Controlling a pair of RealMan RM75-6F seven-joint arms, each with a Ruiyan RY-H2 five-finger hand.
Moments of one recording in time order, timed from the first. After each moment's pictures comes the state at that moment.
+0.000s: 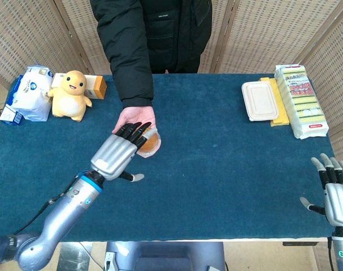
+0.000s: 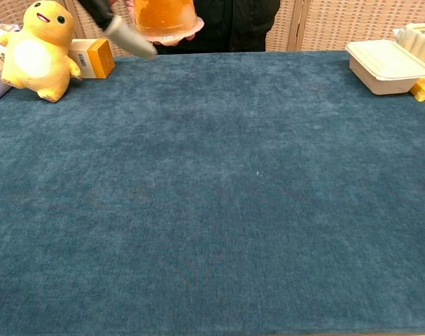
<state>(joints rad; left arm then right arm) -0.90 -1.17 -0.32 -2.21 0.78 1.11 0.78 0.06 -1.09 0.11 -1.69 -1.43 1.51 -0.11</state>
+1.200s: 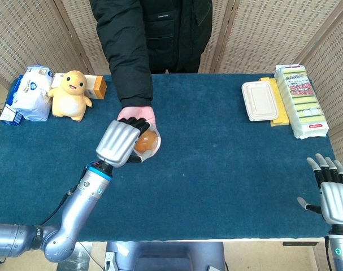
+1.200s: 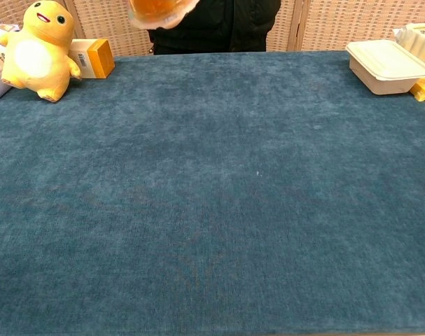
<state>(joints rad) -0.98 -1.29 -0.30 -2.11 0.82 1.33 0.77 0.08 -1.10 0.11 -1.69 -1.42 1.48 -0.13</state>
